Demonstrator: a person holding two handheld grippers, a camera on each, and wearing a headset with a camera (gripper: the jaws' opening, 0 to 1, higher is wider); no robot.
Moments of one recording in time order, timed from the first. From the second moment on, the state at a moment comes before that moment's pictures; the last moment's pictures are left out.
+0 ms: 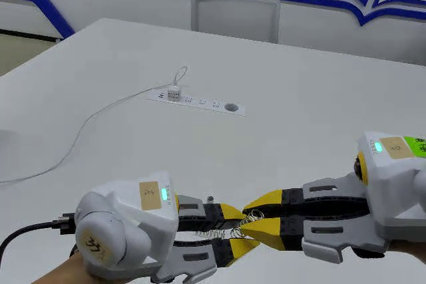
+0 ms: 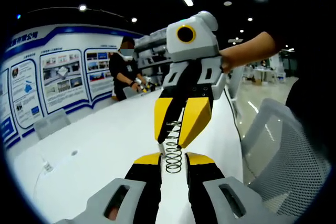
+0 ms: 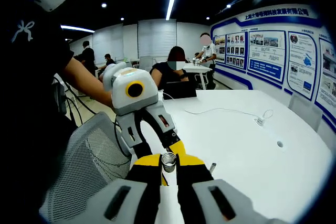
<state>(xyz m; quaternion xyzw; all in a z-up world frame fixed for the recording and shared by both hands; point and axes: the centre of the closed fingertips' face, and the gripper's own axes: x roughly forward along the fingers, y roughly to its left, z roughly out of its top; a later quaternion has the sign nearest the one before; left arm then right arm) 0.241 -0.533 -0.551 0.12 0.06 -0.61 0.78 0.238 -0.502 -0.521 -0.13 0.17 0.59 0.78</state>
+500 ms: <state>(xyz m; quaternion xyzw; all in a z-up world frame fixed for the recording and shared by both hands) 0.250 -0.514 -0.562 0.11 0.09 -0.57 0.81 0.250 -0.510 -0.521 -0.13 0.17 0.57 0.79</state>
